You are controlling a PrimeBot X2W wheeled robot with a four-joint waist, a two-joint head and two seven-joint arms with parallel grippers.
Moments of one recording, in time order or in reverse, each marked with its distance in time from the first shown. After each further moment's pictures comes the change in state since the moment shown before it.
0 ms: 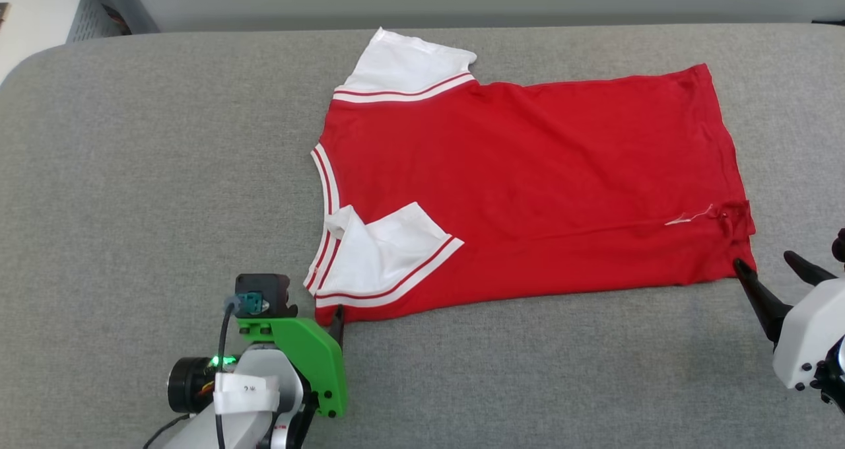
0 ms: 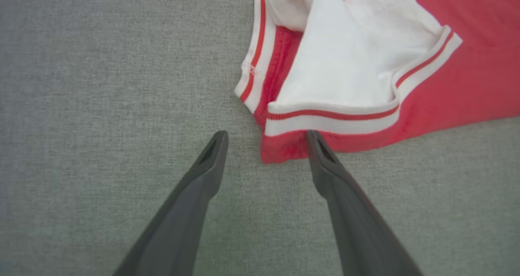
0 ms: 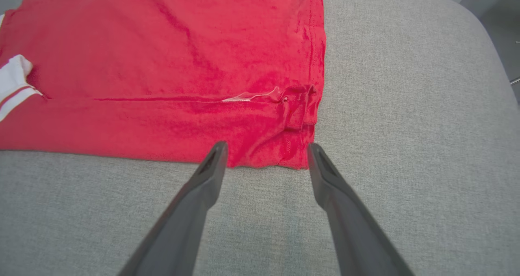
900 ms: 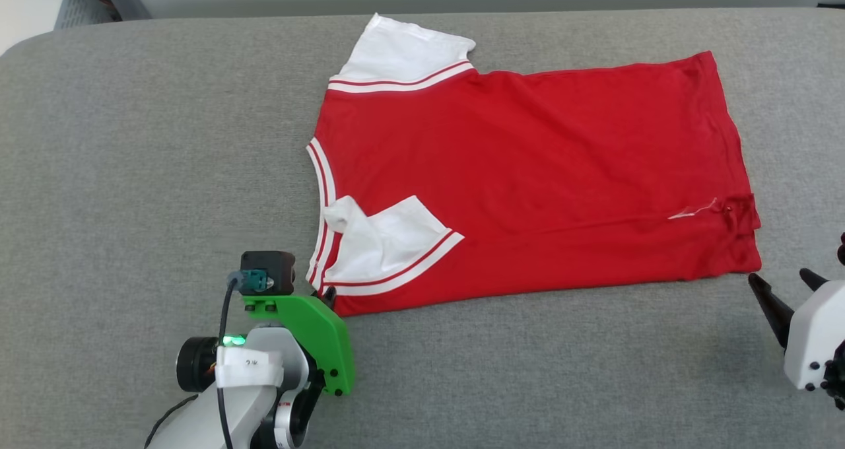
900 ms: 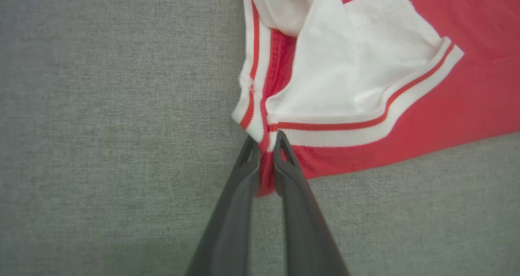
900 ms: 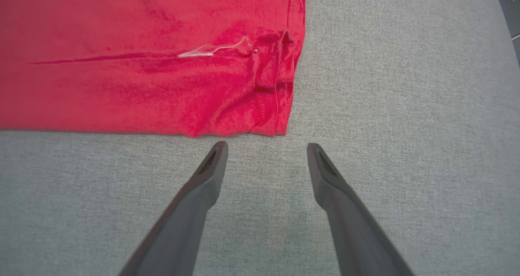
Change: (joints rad) left arm -0.067 -0.029 0.003 0.054 -0.029 -0.035 0.026; right arm -0.009 -0.001 -0.028 0.054 -0.036 0.000 0.071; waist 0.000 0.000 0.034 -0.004
